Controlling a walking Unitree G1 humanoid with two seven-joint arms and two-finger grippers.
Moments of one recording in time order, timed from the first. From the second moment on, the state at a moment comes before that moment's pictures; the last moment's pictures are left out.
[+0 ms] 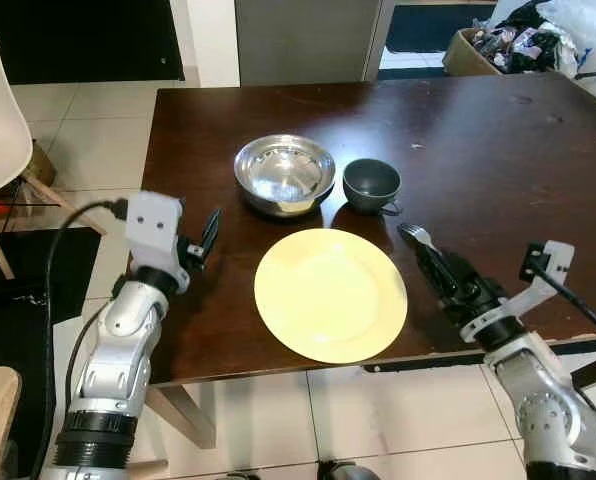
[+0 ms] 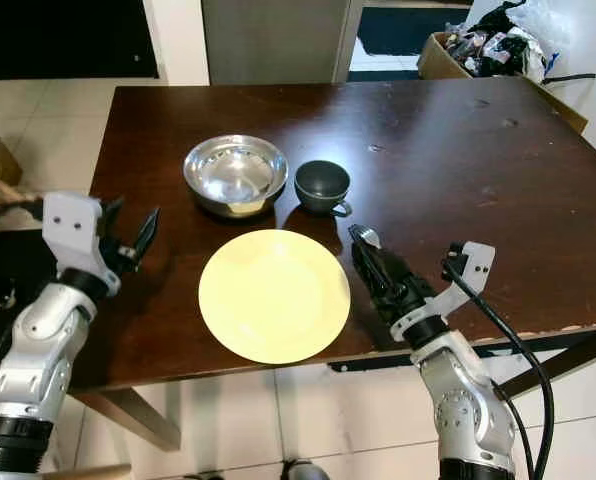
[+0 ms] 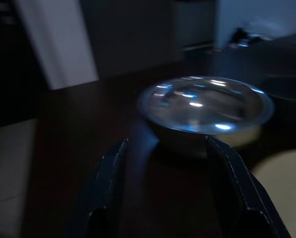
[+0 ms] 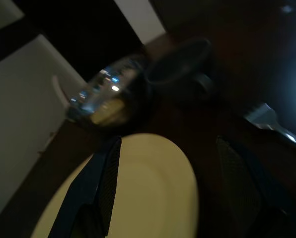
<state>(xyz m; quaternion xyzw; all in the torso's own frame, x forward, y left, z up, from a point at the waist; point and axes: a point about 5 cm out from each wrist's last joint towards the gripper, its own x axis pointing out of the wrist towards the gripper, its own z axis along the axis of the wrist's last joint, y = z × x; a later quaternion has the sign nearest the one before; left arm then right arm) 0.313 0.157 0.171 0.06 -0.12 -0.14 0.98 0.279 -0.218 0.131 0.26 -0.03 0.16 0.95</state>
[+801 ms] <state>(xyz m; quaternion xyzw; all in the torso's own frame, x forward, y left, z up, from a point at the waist) 0.302 0.116 0.085 0.21 0.05 -0.29 0.93 0.281 -0.223 0.126 0.26 -0.02 0.14 0.95</state>
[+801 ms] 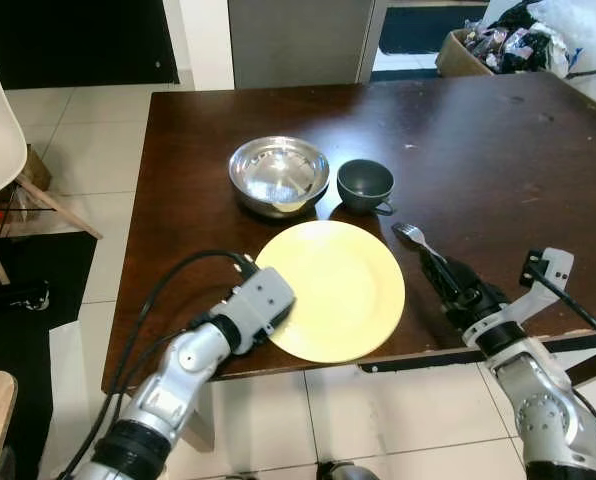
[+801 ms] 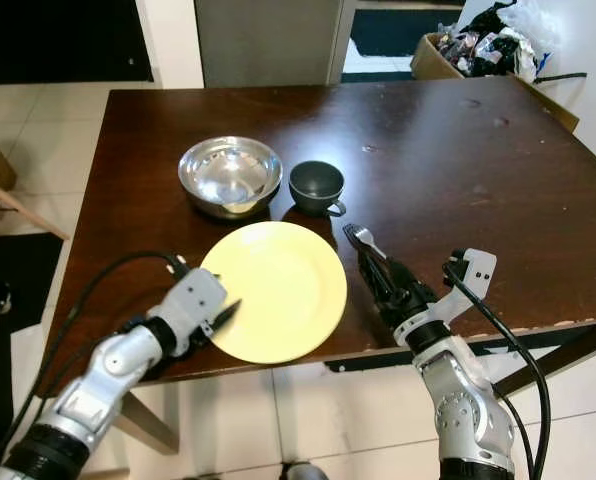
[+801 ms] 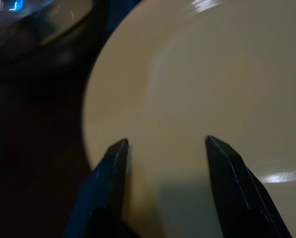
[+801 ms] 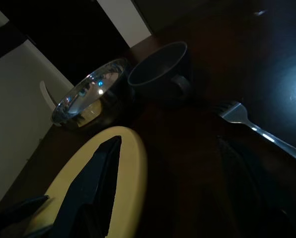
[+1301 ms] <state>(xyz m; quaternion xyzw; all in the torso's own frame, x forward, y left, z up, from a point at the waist) 0.303 0.135 0.074 0.21 0.08 -0.25 0.94 0.269 -0.195 0.109 0.35 0.03 0.22 0.91</state>
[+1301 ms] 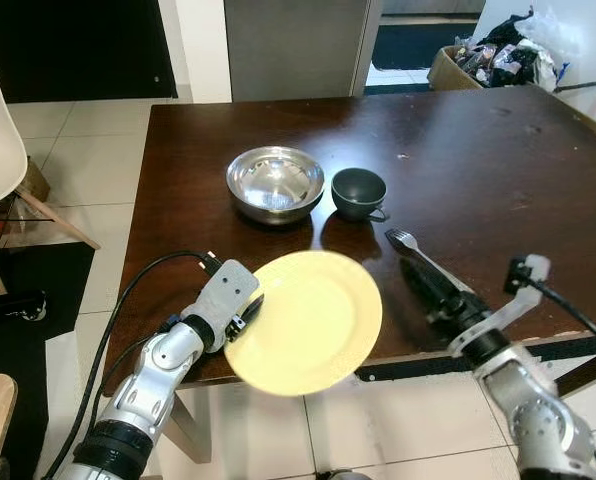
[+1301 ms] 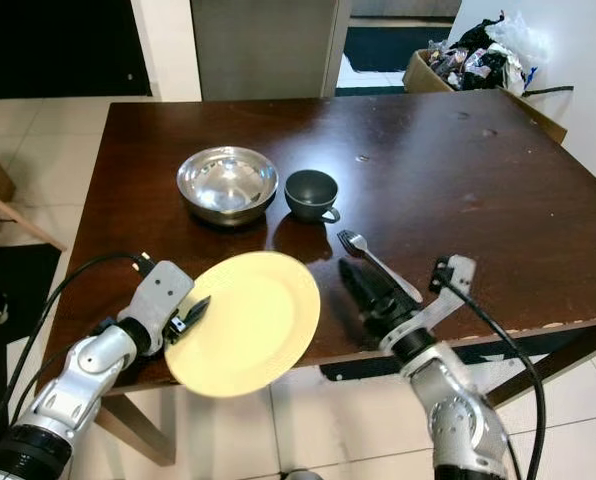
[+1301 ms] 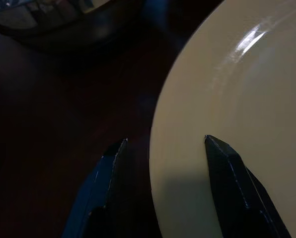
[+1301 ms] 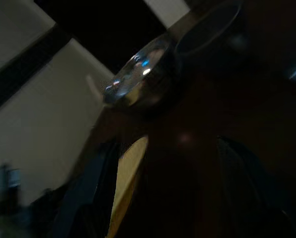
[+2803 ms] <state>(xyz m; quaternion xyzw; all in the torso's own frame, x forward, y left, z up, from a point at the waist) 0.306 0.155 0.072 0.19 0.09 -0.20 0.96 0.266 -0.109 0.068 0.49 0.14 0.31 0.80</state>
